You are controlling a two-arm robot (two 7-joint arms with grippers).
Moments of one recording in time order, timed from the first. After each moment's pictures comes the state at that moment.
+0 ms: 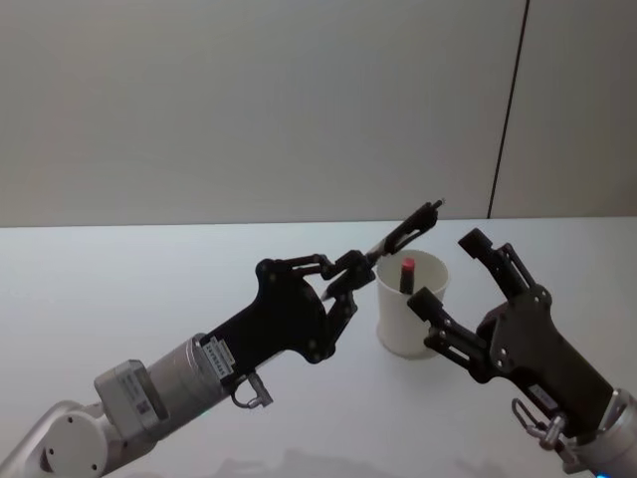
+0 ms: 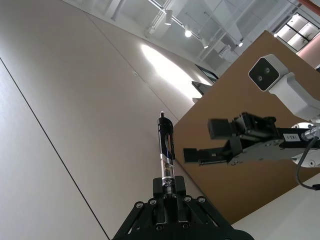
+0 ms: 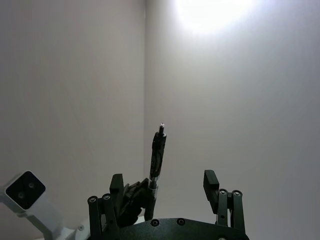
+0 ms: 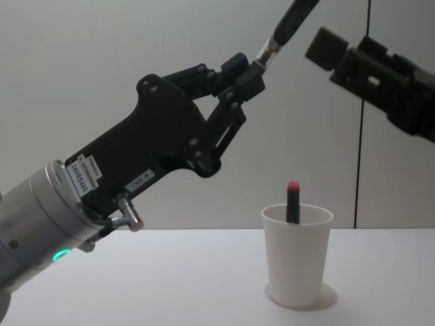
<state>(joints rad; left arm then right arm) -0.41 0.27 0.37 -1.17 -0.52 -1.00 -0.98 0.01 0.35 -0.32 -1.69 0.66 -0.48 0.68</state>
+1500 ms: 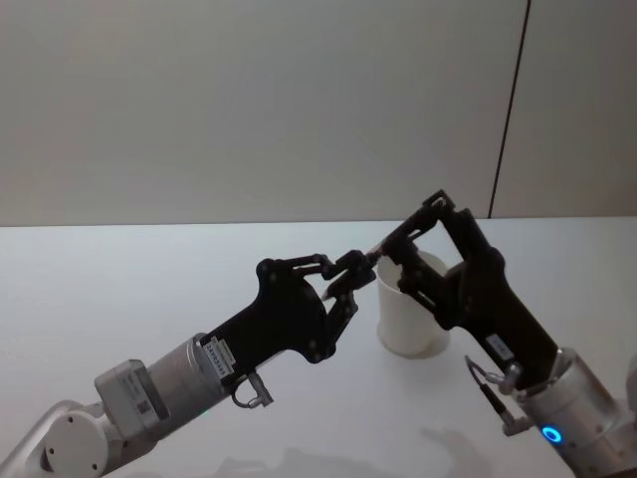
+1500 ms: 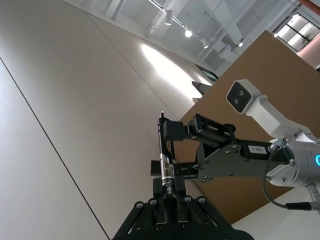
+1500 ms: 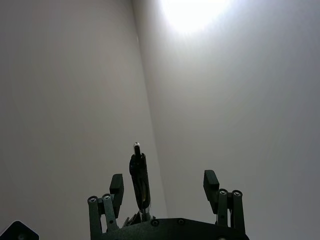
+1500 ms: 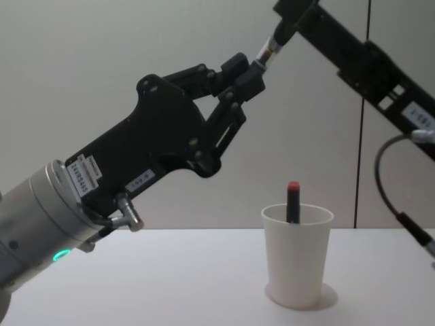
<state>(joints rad) -0.41 0.27 0.37 -1.17 -0.52 -1.00 -0.98 0.14 0.22 -0.35 -1.55 0.83 -0.41 0.77</state>
